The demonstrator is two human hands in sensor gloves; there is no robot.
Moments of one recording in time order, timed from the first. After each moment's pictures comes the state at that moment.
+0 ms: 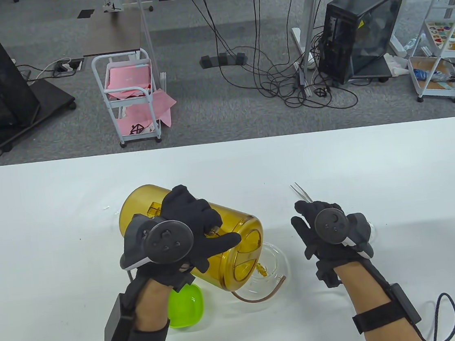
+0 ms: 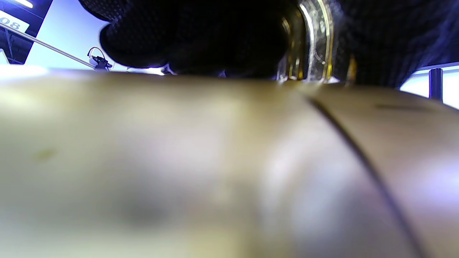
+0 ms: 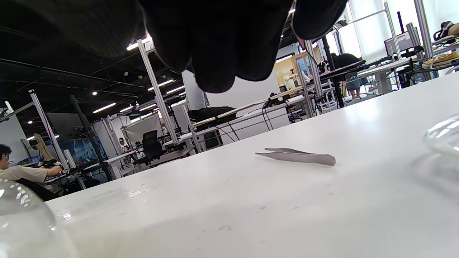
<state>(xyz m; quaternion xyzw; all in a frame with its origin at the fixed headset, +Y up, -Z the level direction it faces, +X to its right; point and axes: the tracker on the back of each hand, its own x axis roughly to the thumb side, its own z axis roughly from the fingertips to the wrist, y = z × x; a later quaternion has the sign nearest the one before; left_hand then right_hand) -0.138 -0.544 -0.323 0.16 -0.34 0.17 0.91 0.194 -0.700 -0.378 0.07 -0.08 0.98 0.20</state>
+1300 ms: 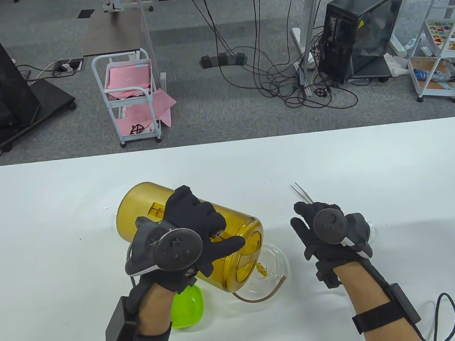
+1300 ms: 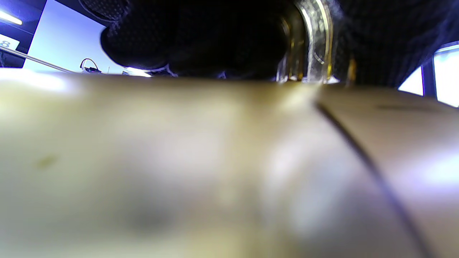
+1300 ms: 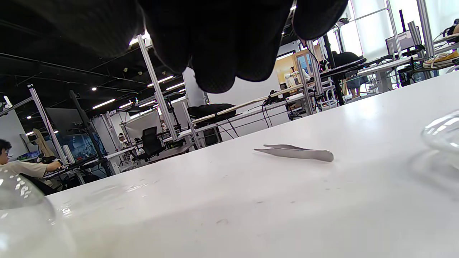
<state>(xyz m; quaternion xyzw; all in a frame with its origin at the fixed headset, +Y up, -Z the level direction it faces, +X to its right) -0.127 -0.542 -0.312 0.18 -0.34 0.13 0.91 0.192 -0.702 -0.378 0.07 -0.07 0.98 0.19</state>
